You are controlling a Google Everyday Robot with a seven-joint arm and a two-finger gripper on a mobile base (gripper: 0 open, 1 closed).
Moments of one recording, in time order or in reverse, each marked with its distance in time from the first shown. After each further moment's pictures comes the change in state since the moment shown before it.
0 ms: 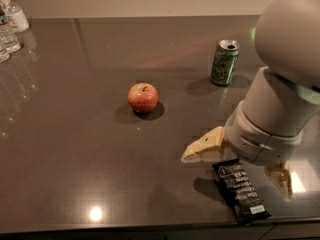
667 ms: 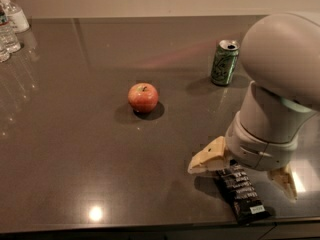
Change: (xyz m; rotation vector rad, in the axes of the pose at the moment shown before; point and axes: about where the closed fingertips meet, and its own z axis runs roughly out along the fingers) arm 0.008 0.018 0.020 -0.092 -0.007 -0.041
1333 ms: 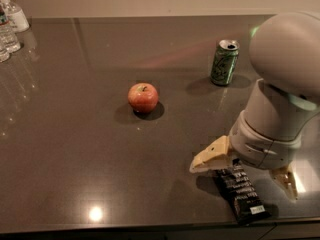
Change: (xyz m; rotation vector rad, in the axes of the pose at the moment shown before) arm 0.003 0.003 0.003 0.029 -0.040 -0.010
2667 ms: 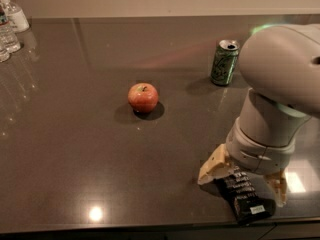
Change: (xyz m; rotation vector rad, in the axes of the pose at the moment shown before) arm 0.000 0.001 0.014 -0.045 -0.002 -0.001
